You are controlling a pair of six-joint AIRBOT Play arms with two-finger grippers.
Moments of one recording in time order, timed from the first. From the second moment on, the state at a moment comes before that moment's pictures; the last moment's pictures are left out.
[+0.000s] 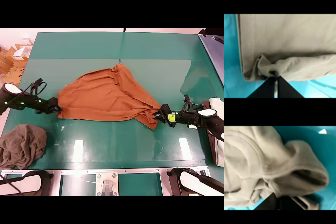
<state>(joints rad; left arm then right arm) 0.22 -1.40 0.95 0.96 -1.09 -1.22 -0.26 -1.17 0.53 -0.58 0.85 1.30</state>
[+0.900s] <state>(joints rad) 0.22 -1.00 2.09 0.70 -1.12 -1.25 -0.61 -0.74 1.77 -0.56 0.88 1.26</state>
